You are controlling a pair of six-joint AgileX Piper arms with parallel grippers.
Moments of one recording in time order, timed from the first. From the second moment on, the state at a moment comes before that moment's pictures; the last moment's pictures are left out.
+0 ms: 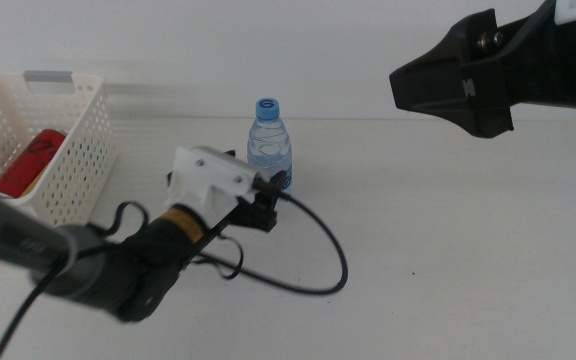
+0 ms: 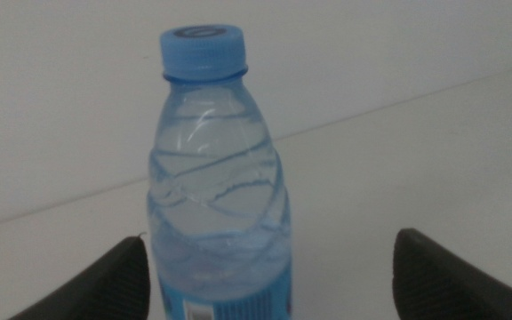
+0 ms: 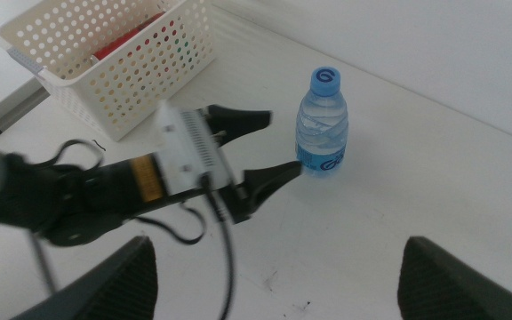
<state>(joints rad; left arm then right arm) -0.43 1.97 -0.71 0.12 -1.04 -0.07 0.78 1.15 -1.39 -0.09 0.92 0.19</state>
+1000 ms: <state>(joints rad) -0.42 2.33 -1.16 0.09 -0.94 -0.12 0.78 1.15 -1.39 -0.09 0.92 0.19</state>
